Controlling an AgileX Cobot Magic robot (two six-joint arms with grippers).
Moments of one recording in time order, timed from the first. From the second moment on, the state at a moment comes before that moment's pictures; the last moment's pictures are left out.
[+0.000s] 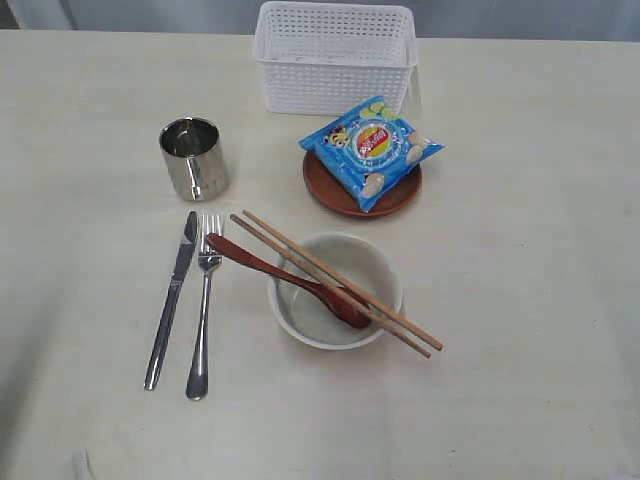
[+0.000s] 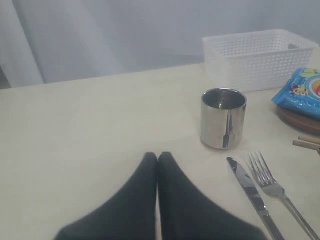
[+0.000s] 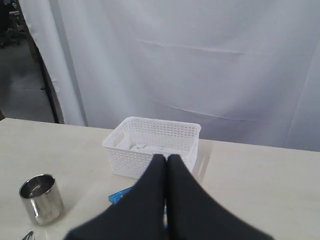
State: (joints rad) left arm -0.20 0.00 0.00 0.02 0.31 0.04; right arm 0.40 0.47 -0.51 -0.31 0.26 0.41
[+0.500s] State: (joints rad) left arm -0.20 0.00 0.00 0.02 0.31 0.04; right arm -0.01 0.03 -0.24 -0.14 0.27 0.41
